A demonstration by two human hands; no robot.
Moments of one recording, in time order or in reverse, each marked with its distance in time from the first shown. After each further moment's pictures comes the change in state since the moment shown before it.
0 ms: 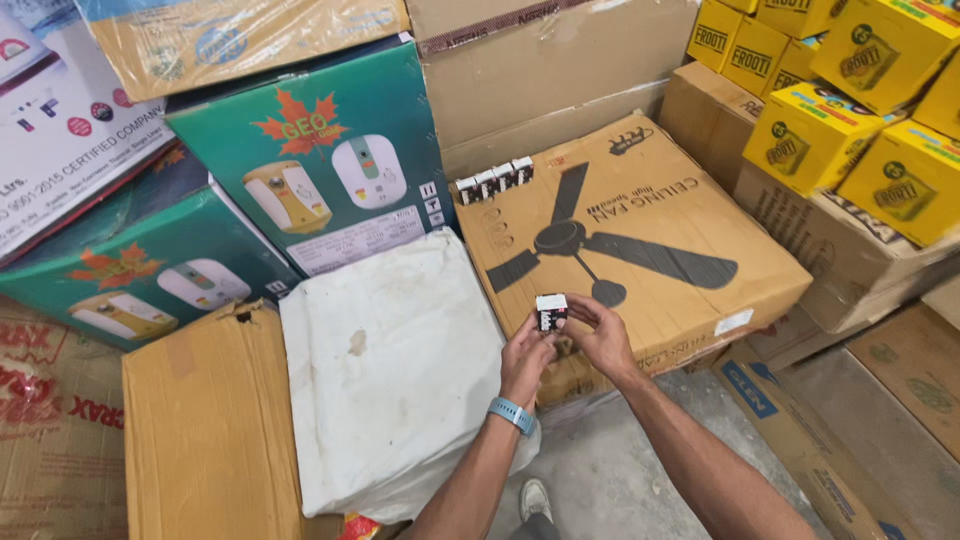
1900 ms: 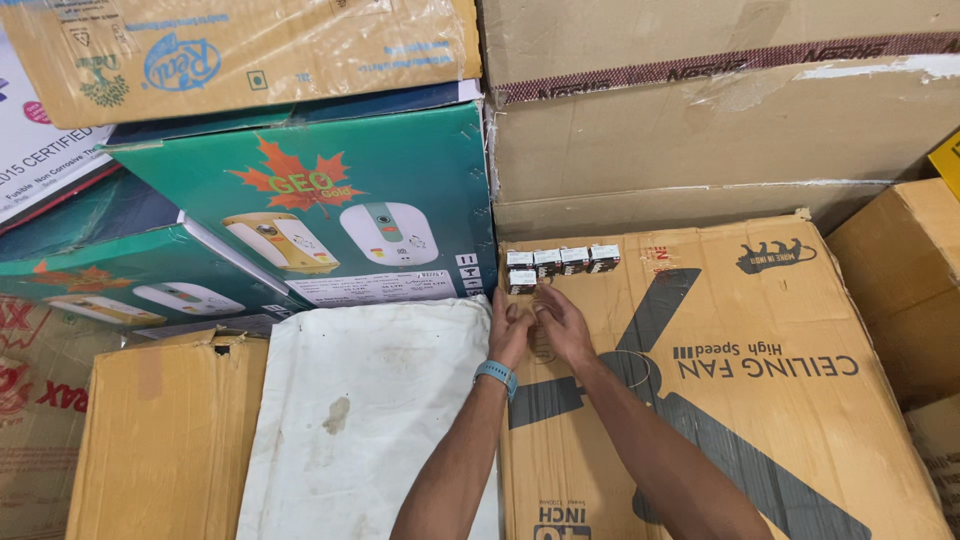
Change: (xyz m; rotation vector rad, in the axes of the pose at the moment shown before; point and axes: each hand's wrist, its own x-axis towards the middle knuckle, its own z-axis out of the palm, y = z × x) left_hand 0.385 0.019 -0.081 0.336 0.404 -0.018; right_hand 0.346 0.129 0.122 0.053 -0.386 0.166
